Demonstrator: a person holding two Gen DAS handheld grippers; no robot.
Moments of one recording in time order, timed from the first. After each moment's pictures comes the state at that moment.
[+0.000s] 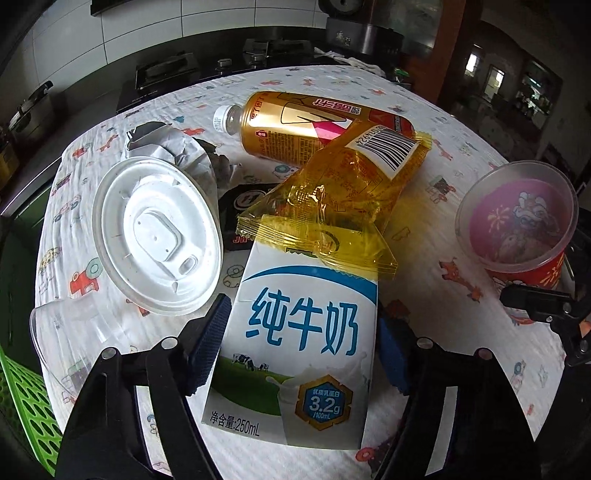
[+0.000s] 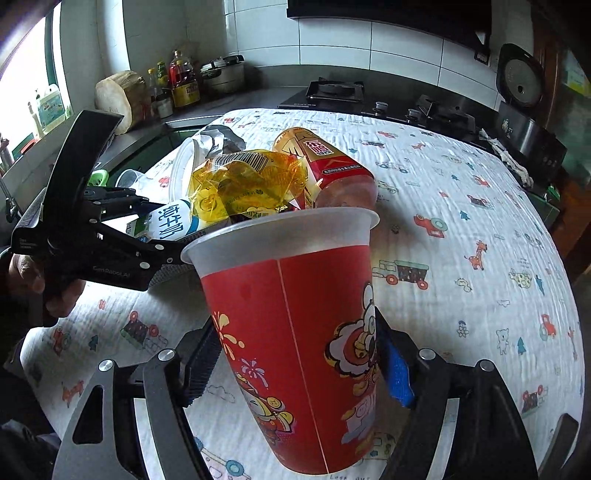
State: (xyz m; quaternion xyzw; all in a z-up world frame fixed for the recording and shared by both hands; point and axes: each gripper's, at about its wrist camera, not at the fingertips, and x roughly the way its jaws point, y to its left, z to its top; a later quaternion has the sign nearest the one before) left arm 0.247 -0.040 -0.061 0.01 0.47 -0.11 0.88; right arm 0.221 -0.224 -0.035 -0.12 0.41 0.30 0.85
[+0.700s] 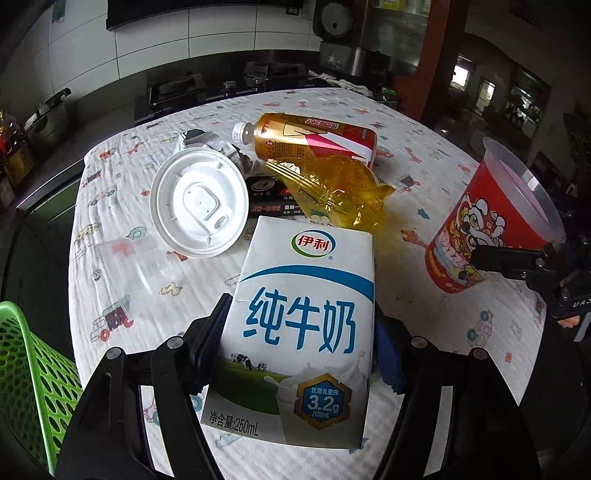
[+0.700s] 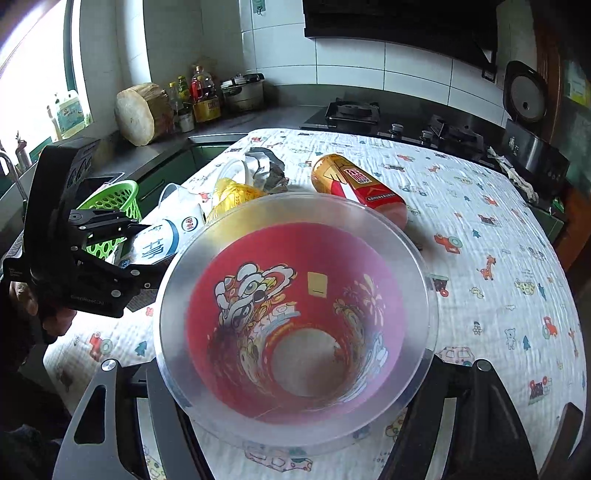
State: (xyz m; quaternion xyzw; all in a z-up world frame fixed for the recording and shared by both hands) left arm 0.166 -0.014 -0.029 0.01 0.42 -0.12 0.90; right arm 0.179 -0.203 -0.008 -0.11 0.38 0.33 0.86
